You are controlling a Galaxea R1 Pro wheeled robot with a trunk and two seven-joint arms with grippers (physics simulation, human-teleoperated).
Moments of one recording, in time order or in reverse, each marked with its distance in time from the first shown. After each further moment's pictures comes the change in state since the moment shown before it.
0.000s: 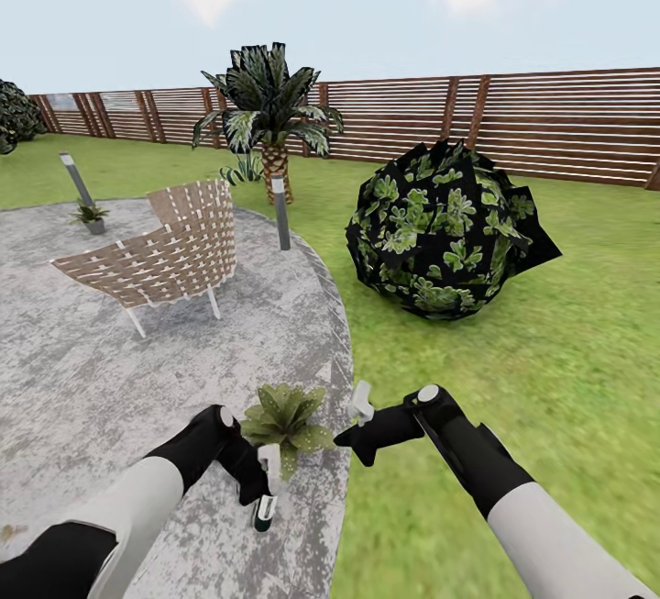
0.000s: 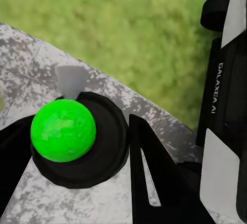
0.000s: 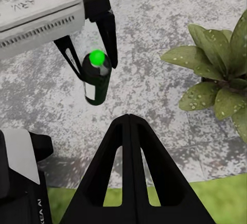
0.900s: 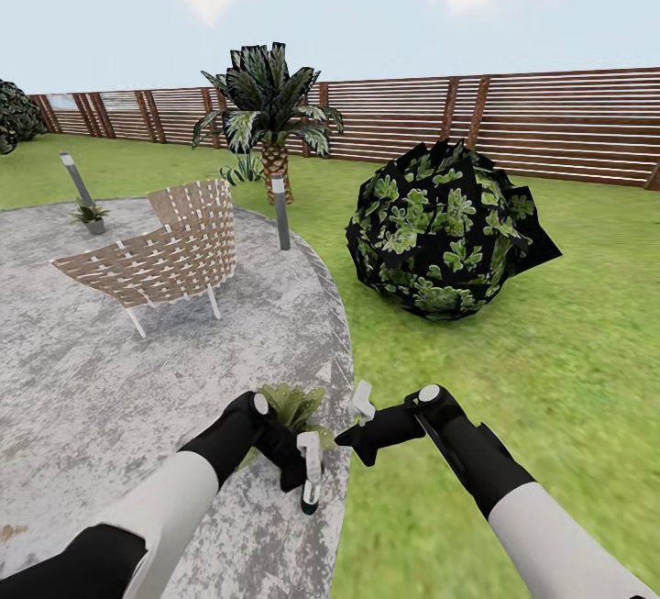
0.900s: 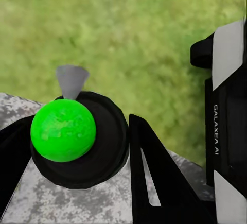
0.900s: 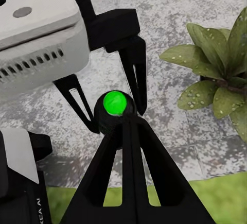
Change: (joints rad) left arm 0.000 -0.123 -0.001 -0.107 0.003 -0.006 -0.045; right arm 0.000 -0.003 -0.002 0.001 0.001 0.000 -0.001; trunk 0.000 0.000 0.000
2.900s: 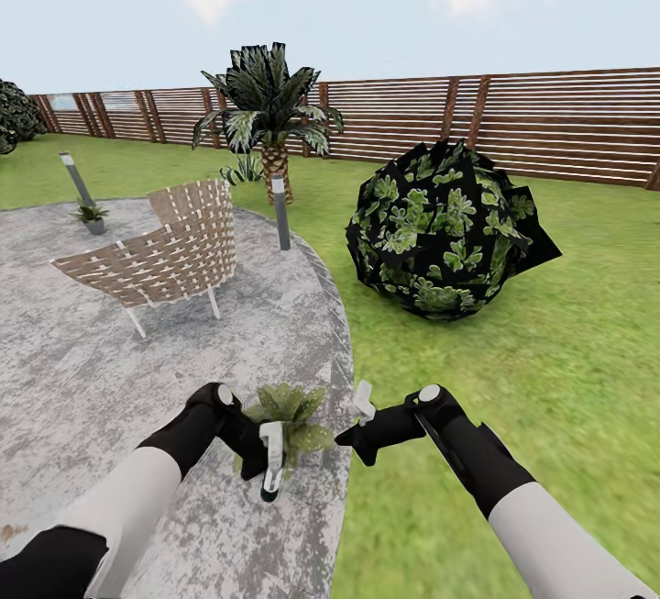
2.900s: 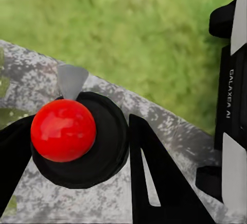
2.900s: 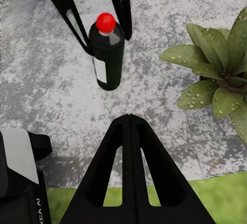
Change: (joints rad) left arm 0.000 0.136 0.008 -0.074 -0.008 0.009 -0.062; right arm 0.000 -0.001 -0.001 0.000 -0.001 0.000 -0.001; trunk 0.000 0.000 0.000
